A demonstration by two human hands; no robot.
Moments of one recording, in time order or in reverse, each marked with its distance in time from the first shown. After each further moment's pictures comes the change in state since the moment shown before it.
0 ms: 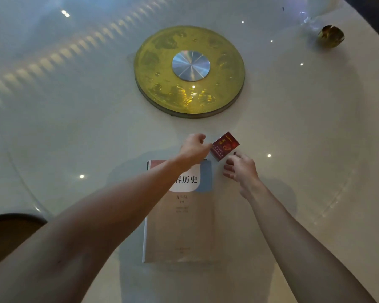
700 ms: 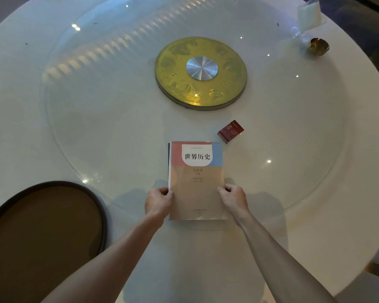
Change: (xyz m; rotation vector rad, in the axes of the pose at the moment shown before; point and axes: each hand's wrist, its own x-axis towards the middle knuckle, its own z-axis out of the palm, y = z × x) left_hand -0.185 -0.187 -0.029 -0.118 0.296 -0.323; right_hand -0.135 0.111 0.010 -0.481 0.012 -0.089
